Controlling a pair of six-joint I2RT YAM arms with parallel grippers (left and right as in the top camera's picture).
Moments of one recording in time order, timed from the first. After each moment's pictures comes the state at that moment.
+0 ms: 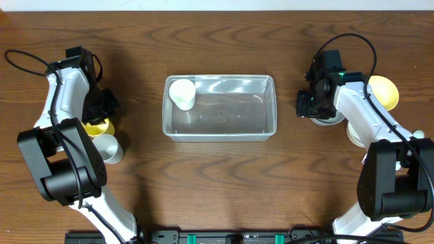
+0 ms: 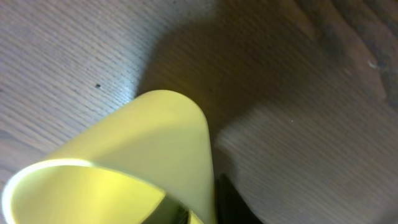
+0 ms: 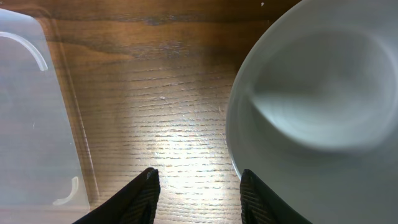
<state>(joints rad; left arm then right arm) 0.27 1.97 1.48 -1.11 -0.06 -0.33 0.09 1.81 1.25 -0.83 -0.07 0.22</state>
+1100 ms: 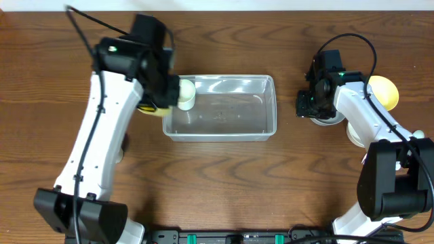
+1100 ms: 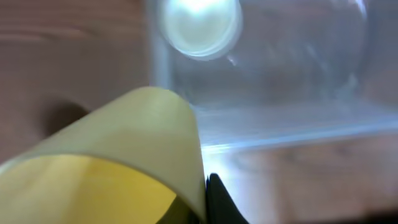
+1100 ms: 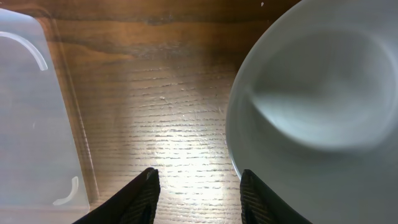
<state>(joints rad) -0.26 1.68 1.77 -1.47 0.08 -0.15 0.09 1.81 1.25 -0.83 -0.07 0.22</state>
